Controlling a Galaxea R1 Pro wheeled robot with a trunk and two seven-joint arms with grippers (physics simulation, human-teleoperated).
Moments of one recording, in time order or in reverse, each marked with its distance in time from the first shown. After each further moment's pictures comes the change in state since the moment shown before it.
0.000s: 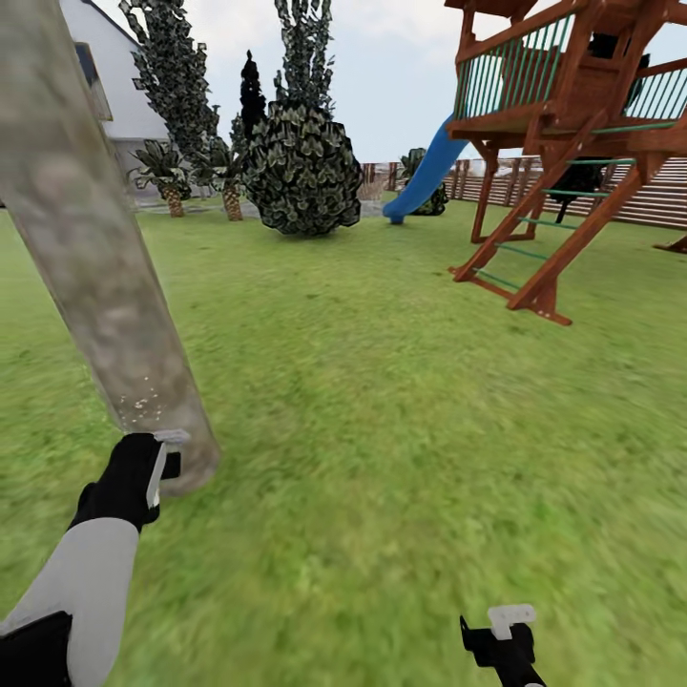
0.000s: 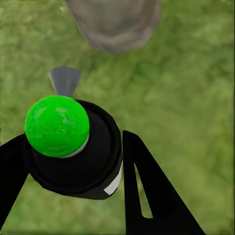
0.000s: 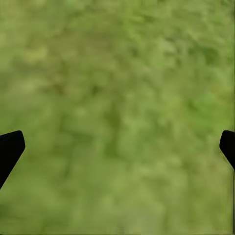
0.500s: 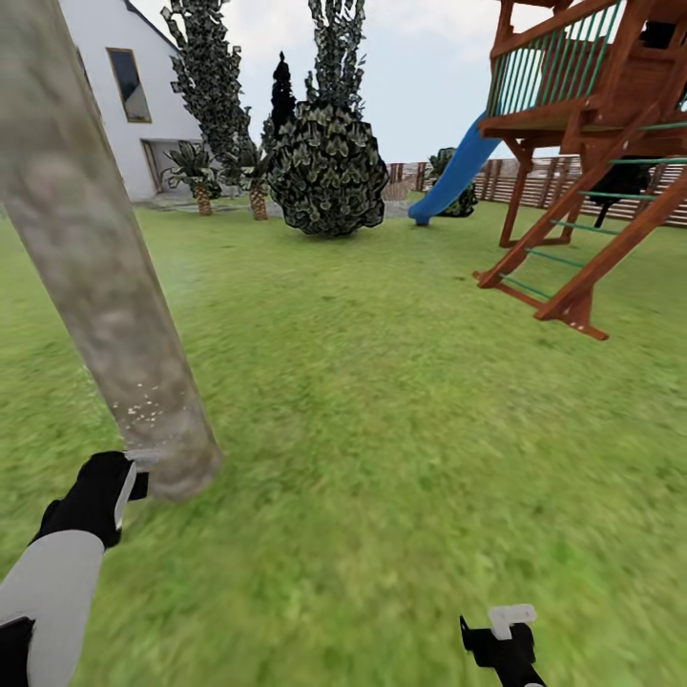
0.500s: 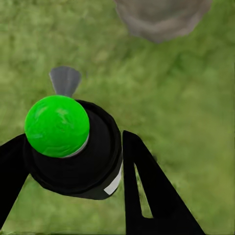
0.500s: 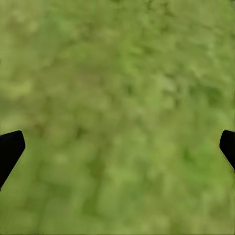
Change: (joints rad) left arm 0.023 0.115 0.007 0.107 -0.008 -0.059 -0.001; right arm 0.000 0.000 0.000 0.000 0.000 0.000 0.000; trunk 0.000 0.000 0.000
